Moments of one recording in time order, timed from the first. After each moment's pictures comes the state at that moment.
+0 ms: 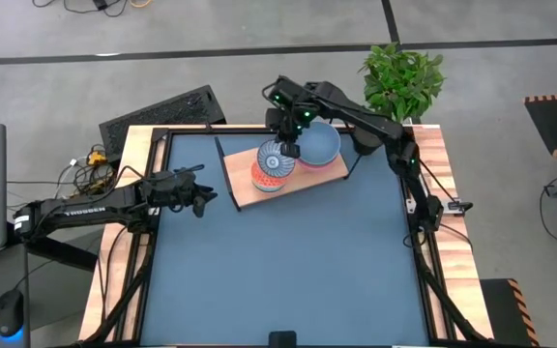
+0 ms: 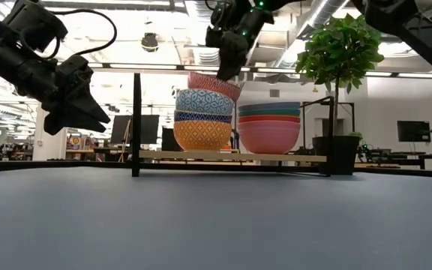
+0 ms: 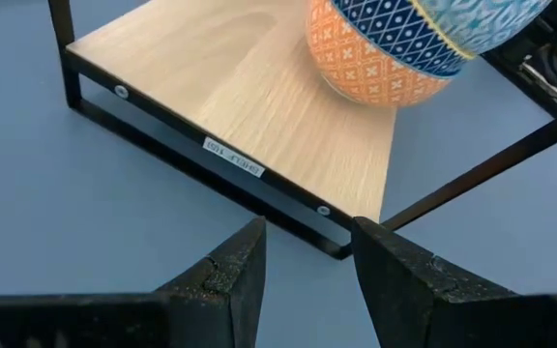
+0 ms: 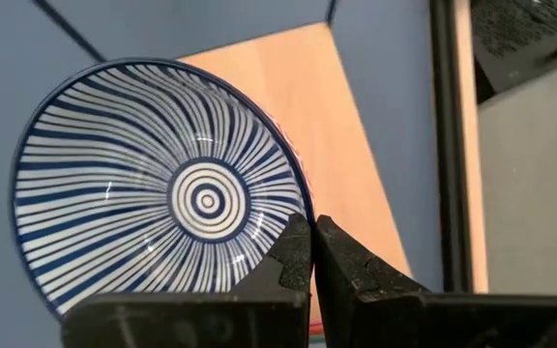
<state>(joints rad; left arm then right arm) 0.32 0.49 0.16 -0.12 -0.07 -0.54 -0.46 2.17 2.35 -1.21 -0.21 -0.43</state>
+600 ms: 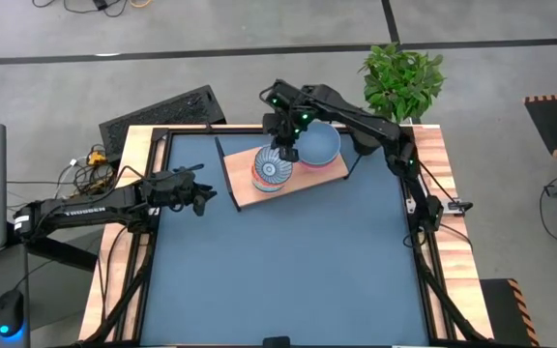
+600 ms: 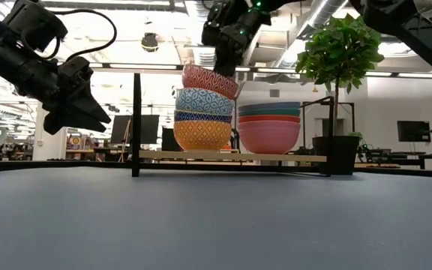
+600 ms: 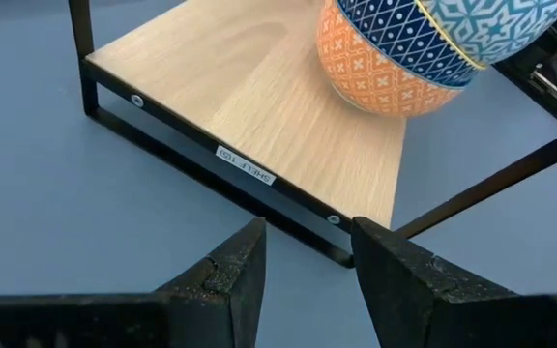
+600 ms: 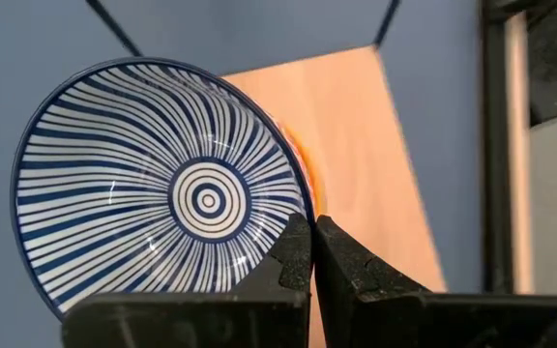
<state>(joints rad) 0.32 0.49 0.16 -0.12 -0.10 -0.54 -0.44 2.18 2.35 -1.20 -0.29 -0.45</state>
